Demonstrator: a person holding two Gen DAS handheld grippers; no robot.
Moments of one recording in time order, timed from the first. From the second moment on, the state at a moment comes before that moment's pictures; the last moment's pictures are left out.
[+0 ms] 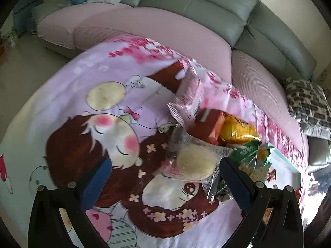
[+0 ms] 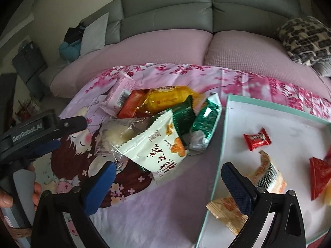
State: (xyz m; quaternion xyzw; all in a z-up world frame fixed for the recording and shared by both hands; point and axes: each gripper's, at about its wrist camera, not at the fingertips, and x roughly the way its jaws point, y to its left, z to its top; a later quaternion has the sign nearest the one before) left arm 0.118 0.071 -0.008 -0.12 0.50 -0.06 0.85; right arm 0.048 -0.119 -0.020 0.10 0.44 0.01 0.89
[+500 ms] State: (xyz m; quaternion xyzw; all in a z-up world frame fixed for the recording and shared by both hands) left arm 0.144 0.026 -0.034 -0.11 0.54 -0.13 0.82; right arm 0.072 -0.109 -0.043 0.09 0.45 0.06 0.89
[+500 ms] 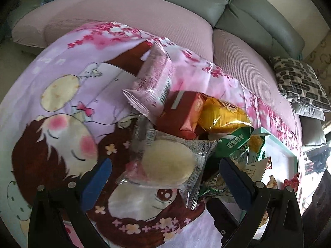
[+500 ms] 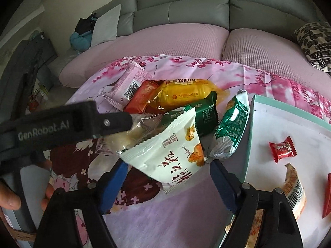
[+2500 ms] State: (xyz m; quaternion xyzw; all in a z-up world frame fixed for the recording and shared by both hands) left arm 0.111 0.011 0.059 -0.08 0.44 -0.14 0.88; right arm 0.025 -0.169 0.039 0.15 0.35 0.01 0.92
